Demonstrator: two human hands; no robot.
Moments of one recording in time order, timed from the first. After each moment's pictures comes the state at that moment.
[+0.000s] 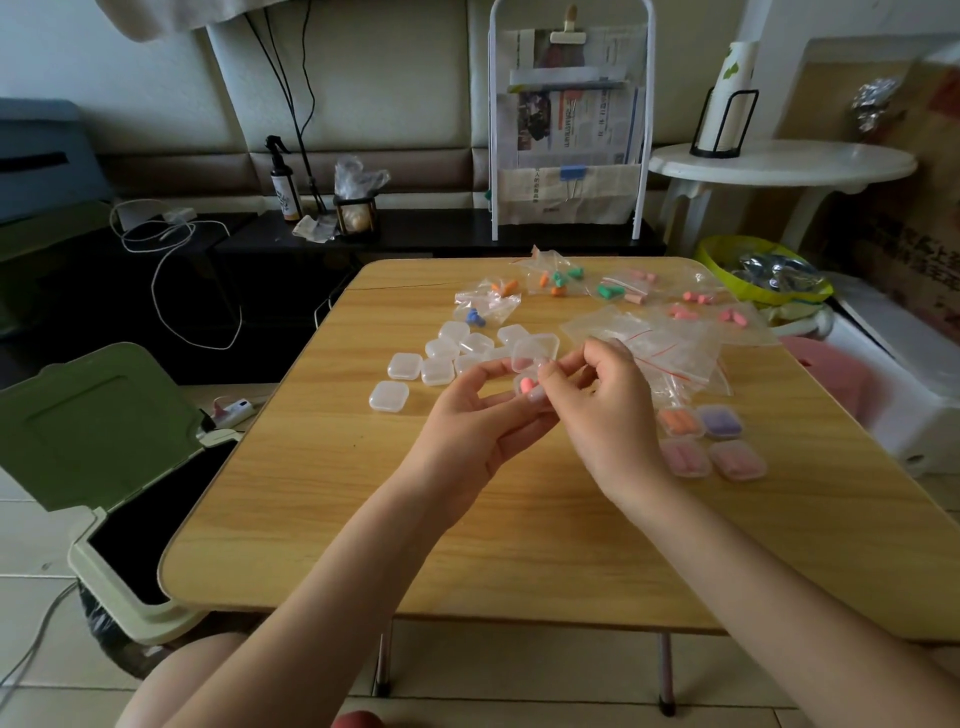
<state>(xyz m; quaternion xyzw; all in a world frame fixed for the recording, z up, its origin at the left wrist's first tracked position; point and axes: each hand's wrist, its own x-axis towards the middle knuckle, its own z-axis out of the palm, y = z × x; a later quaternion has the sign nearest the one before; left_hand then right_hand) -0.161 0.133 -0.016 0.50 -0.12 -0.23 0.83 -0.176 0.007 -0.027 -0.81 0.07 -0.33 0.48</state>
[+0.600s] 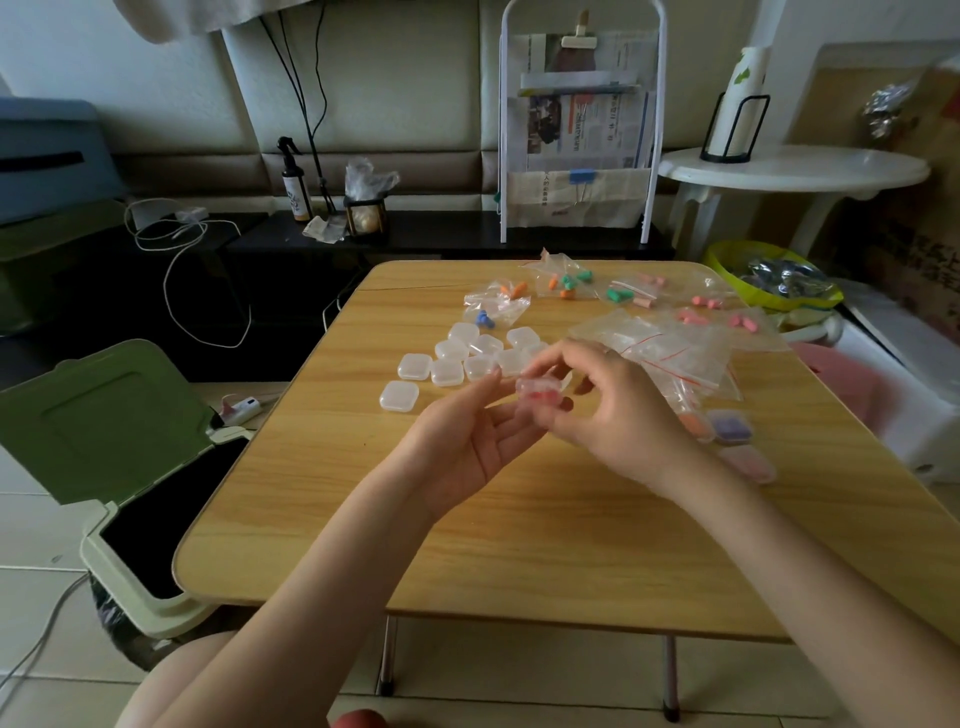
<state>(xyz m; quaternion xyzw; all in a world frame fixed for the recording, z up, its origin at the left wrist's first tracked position) -0.150 0.145 -0.013 0.44 -0.04 -0.33 0.84 -0.179 -0.017 -0.016 -0.89 -0.16 -0.20 0.38</state>
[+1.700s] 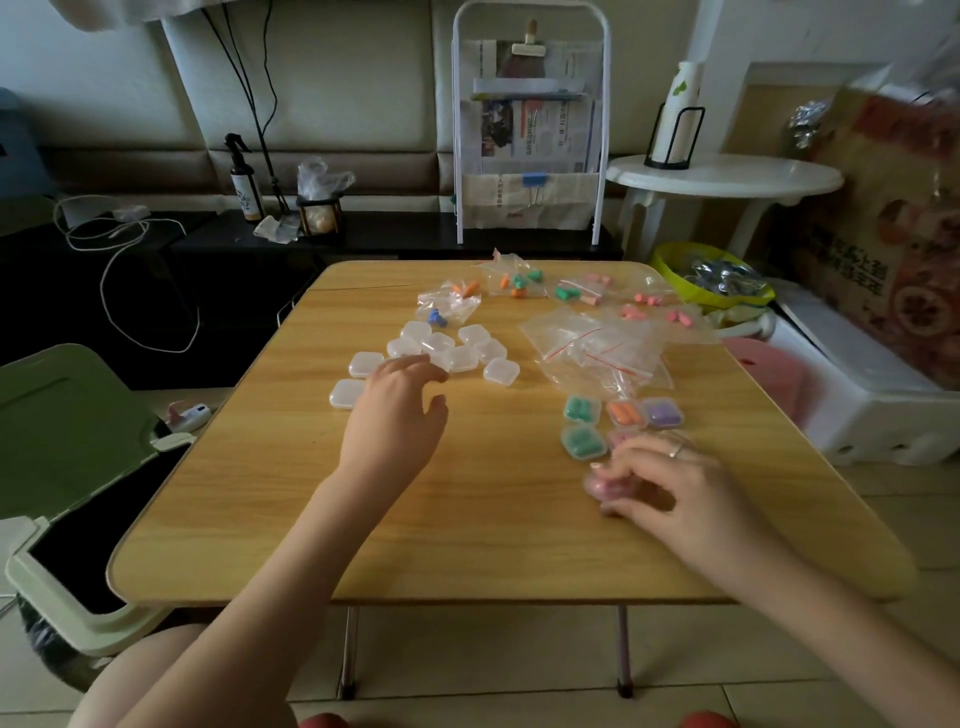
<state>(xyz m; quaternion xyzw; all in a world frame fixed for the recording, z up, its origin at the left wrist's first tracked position) -0.141 0.147 -0.030 0.92 -0.19 0.14 0.31 -0.271 -0.083 -0.050 -0.94 -0.11 -0.20 0.24</state>
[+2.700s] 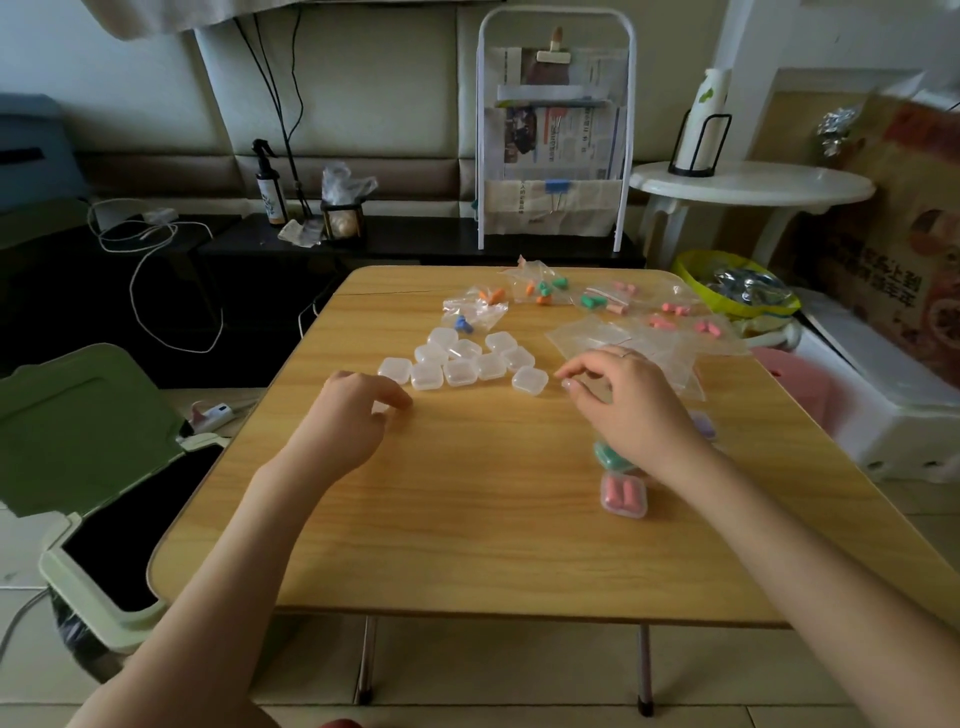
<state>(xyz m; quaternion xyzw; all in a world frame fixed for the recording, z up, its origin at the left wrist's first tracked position) -0.096 0.213 -0.038 0.95 -0.18 0.06 0.25 -0.173 -0.052 -0.026 -0.94 -0.02 -0.22 0.26</state>
